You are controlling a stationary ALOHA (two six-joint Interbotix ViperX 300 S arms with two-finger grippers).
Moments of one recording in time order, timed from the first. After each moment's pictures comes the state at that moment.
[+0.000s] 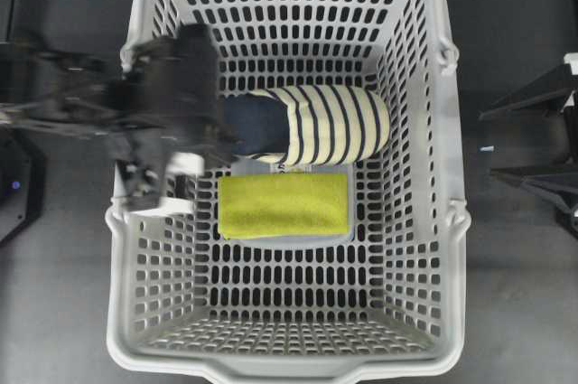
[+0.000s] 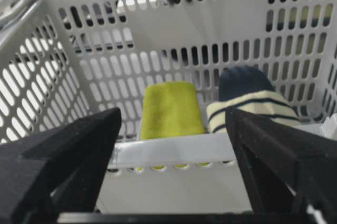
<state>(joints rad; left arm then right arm) -0.02 -0.29 0.35 0.04 0.65 -0.02 0.03 -1.00 1.14 0.02 0.00 0.10</state>
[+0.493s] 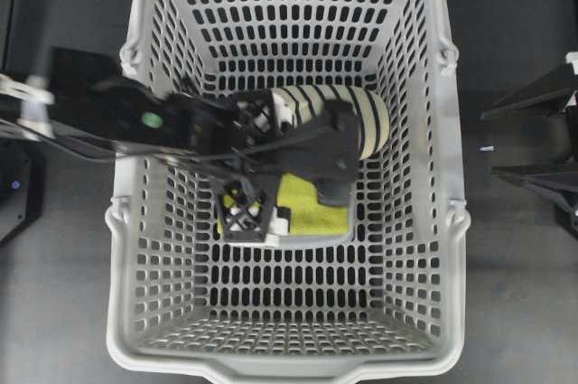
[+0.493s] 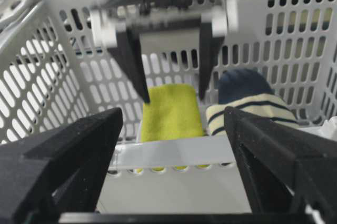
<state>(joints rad) -0.06 0.10 0.14 0.04 0.81 -0.03 0.03 -1.01 1.14 0.02 0.00 0.10</state>
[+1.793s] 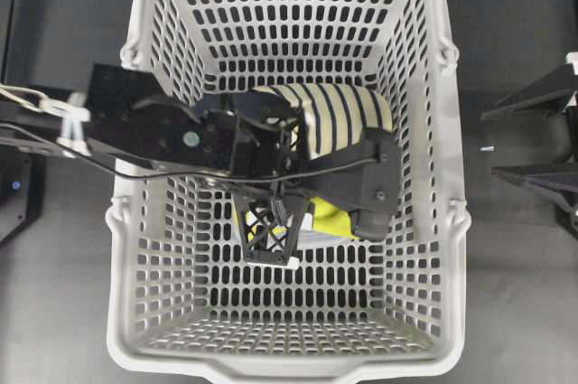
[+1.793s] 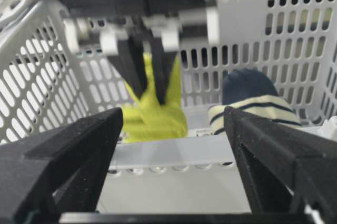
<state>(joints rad) -0.11 0.15 -0.11 0.04 1.03 0.01 0.03 -1.01 1.14 0.02 0.00 0.09</state>
